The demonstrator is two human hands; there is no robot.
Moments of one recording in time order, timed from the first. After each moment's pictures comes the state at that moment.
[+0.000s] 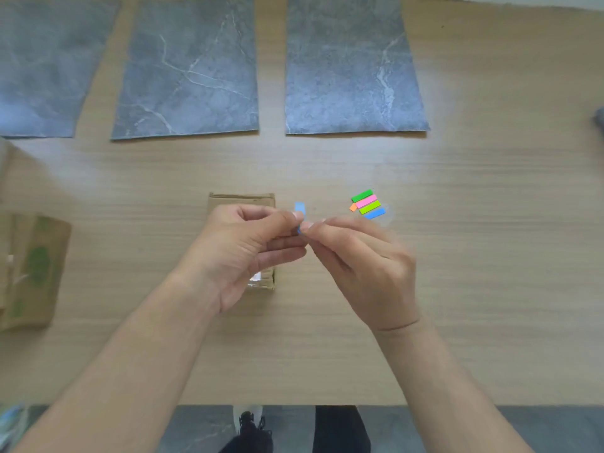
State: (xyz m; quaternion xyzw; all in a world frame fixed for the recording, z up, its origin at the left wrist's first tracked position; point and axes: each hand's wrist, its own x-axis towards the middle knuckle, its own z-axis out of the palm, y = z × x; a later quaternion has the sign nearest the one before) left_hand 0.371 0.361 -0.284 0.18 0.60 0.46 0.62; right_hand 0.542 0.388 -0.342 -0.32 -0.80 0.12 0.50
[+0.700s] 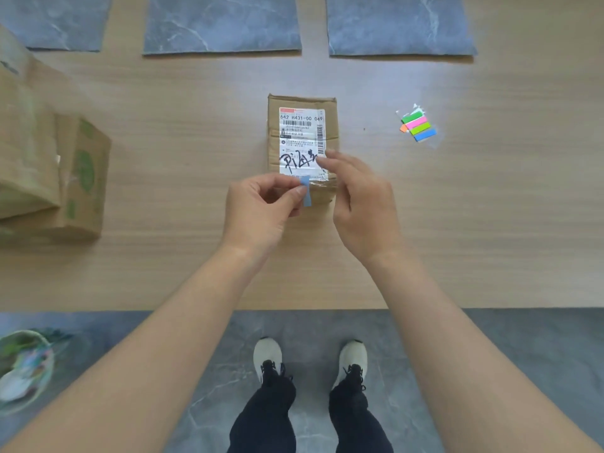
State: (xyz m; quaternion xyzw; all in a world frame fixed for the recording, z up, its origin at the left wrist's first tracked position) left_hand 0.313 0.234 -0.387 0.29 0.67 0.52 0.44; right_hand 0.457 0.289 -0.406 -0.47 -0.79 0.22 0.33
